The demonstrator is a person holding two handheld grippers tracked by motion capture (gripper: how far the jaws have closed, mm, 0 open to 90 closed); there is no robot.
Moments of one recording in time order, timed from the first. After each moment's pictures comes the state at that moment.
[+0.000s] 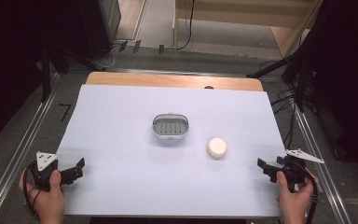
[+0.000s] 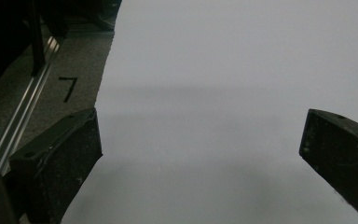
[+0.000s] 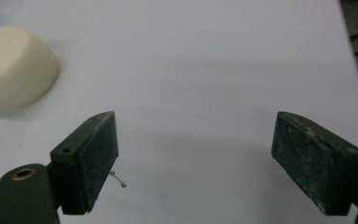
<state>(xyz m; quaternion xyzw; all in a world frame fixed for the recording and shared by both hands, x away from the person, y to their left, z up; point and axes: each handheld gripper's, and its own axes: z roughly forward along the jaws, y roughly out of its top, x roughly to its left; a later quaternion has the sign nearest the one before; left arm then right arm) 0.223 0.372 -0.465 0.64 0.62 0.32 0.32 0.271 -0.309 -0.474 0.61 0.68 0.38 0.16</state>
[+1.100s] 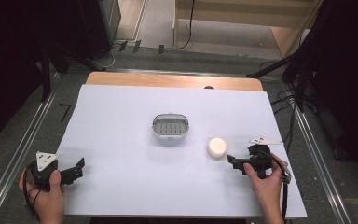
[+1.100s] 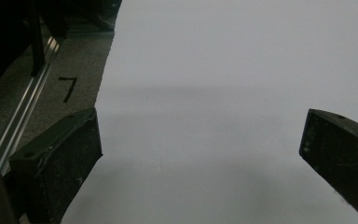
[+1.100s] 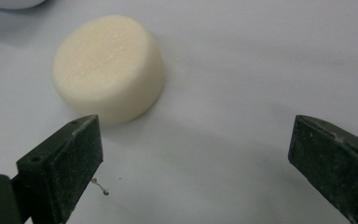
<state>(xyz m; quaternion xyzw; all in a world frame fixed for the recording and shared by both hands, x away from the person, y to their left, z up) 0.223 0.372 -0.465 0.64 0.62 0.32 0.32 0.304 -0.224 -0.466 0.55 0.75 0.35 0.12</state>
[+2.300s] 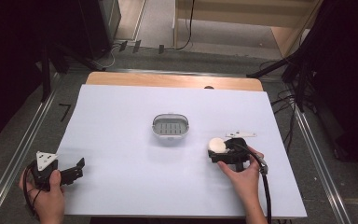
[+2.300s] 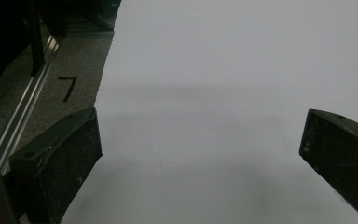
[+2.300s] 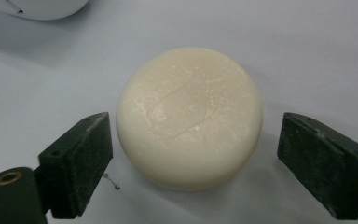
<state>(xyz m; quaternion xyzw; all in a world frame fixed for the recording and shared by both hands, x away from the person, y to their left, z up) 0.224 0.372 -0.465 0.64 0.62 0.32 0.32 0.324 -0.163 -0.469 0.54 0.76 0.34 0.12</state>
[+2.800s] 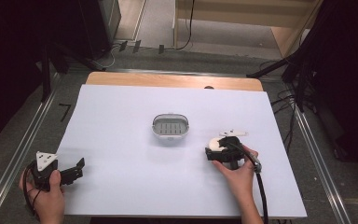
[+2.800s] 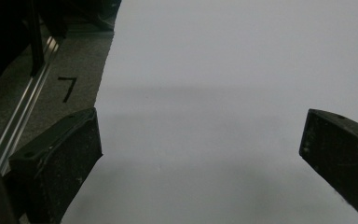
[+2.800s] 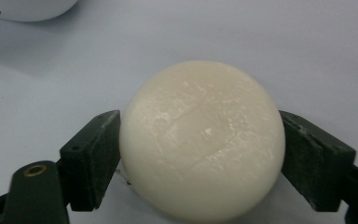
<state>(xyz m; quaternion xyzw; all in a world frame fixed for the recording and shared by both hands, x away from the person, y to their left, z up) 0.223 0.372 -0.465 0.64 0.62 0.32 0.32 0.330 -0.144 -0.472 0.54 0.76 0.31 0.15</state>
